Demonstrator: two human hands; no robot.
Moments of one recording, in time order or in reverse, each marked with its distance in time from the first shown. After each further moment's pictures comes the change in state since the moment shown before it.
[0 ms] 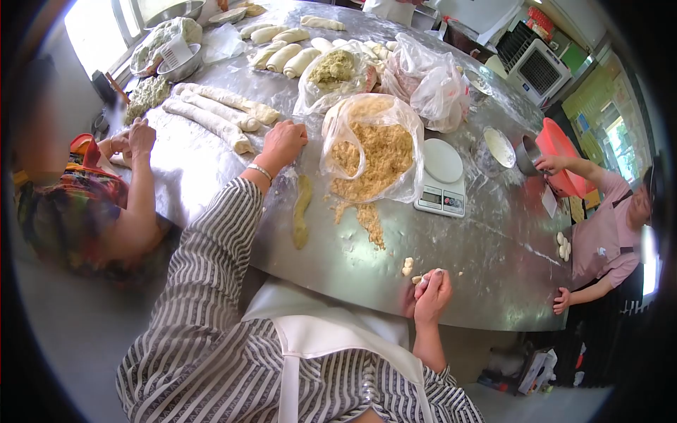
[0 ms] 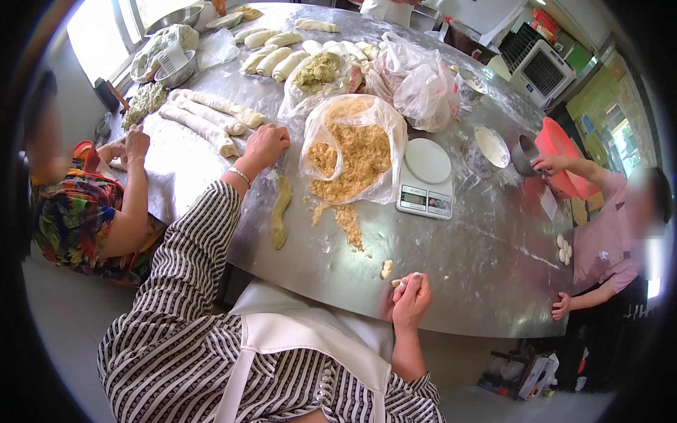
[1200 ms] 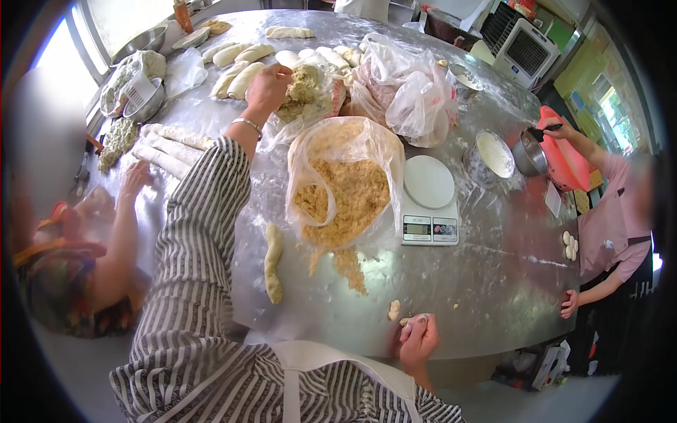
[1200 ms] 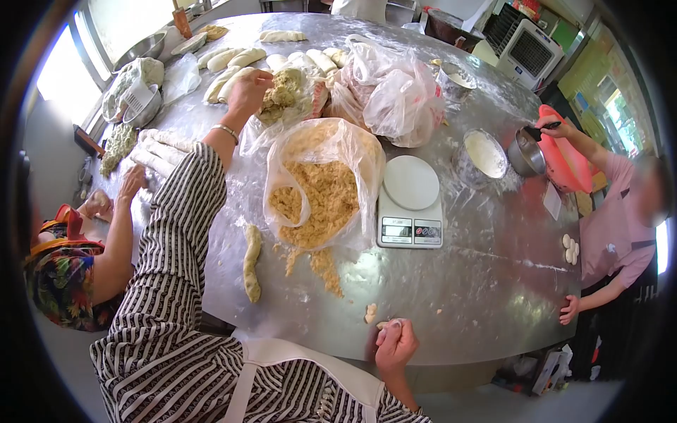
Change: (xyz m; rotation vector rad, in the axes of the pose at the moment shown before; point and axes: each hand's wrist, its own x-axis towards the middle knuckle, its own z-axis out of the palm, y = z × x) left_hand 0.210 0.029 -0.031 -0.320 0.261 -0.140; right_hand -0.005 -0.003 0.004 -0.162 0.010 -0.009
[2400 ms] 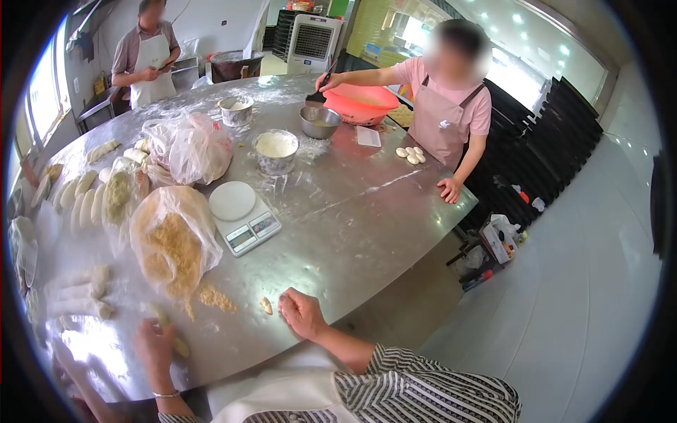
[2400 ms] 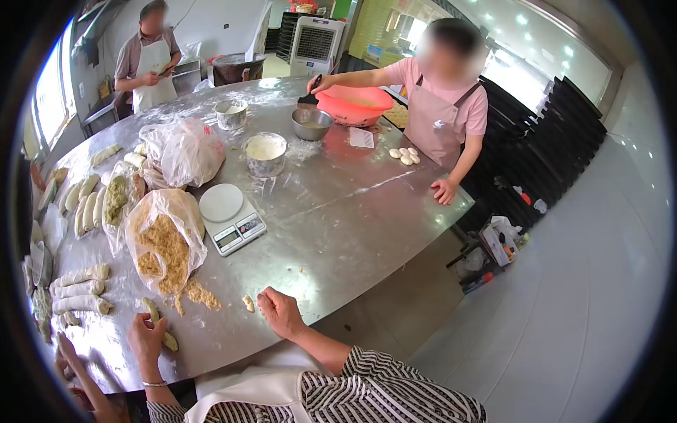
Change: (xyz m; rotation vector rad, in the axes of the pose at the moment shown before) left_hand -0.361 0.003 -0.088 0.250 -0.298 -0.073; right_hand -0.004 0.000 -0.006 -0.023 0.002 -0.058
